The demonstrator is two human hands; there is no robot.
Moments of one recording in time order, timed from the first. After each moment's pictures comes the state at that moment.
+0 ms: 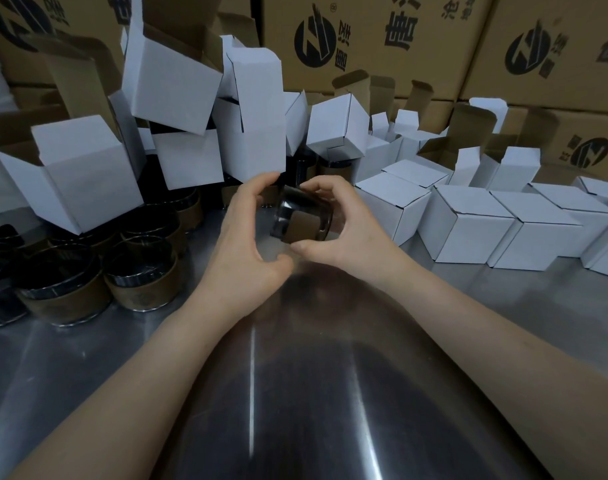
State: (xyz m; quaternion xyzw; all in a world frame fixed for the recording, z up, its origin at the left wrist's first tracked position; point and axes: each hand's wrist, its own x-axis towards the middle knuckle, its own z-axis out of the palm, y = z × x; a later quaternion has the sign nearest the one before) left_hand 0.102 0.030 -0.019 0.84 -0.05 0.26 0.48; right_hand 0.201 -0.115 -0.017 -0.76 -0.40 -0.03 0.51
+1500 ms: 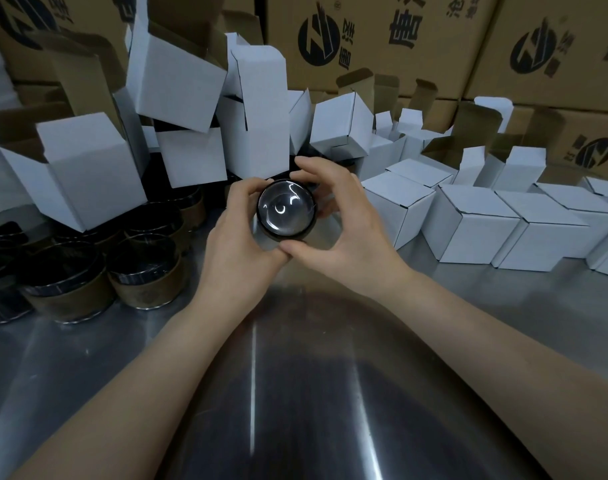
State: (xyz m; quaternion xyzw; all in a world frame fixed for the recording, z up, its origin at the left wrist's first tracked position) left_hand 0.107 0.035 -0.026 0.83 0.03 0.33 0.45; right_hand 0.180 -0.109 -0.011 -0.74 -0.48 -0.18 0.45
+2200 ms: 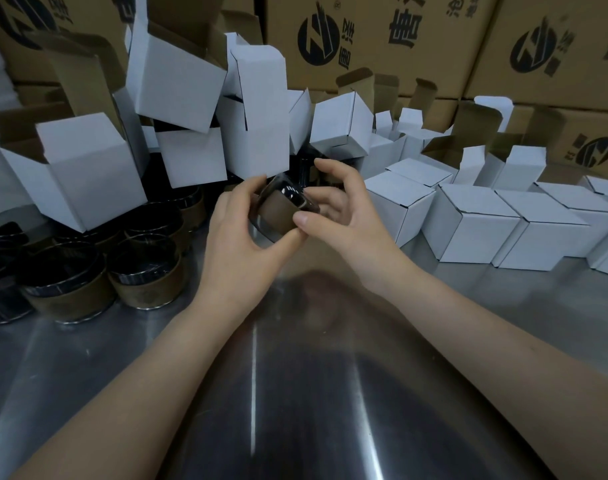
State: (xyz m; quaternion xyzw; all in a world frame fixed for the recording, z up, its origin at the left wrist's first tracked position) left_hand 0.106 0.029 -0.023 0.82 0.04 0.35 0.46; right_hand 0.191 -0.103 -0.016 -0.66 -0.34 0.05 0.67
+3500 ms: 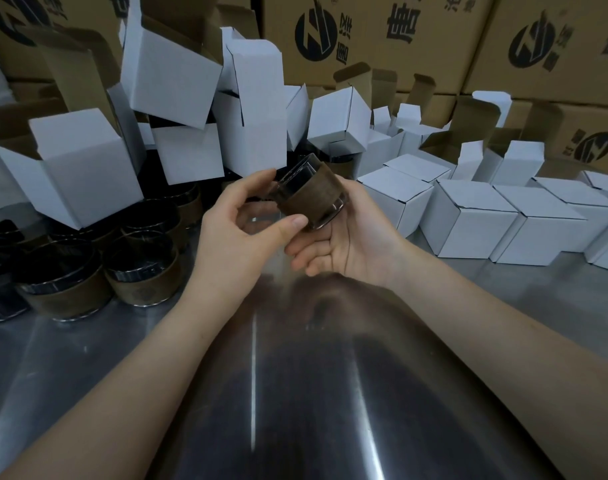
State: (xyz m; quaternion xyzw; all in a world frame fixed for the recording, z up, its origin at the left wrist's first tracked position) left_hand 0.109 0.033 -0.020 0.72 -0.03 0.31 0.62; right_hand 0.199 -0.113 -0.003 -0.56 -0.22 0.41 0.69
